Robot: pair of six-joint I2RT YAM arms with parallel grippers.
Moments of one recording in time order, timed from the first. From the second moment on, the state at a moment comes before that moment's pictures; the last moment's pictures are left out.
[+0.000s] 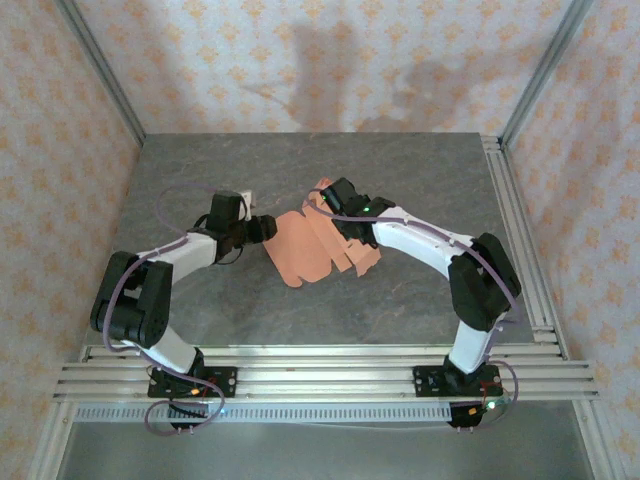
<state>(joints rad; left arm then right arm) -0.18 1.59 0.81 -0.01 0.26 -0.44 0.71 1.77 1.35 -0.59 0.48 0.00</state>
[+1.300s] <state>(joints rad) -0.28 1.80 1.00 -0.01 0.32 -0.41 0.61 1.79 1.35 -0.65 0.16 0.21</state>
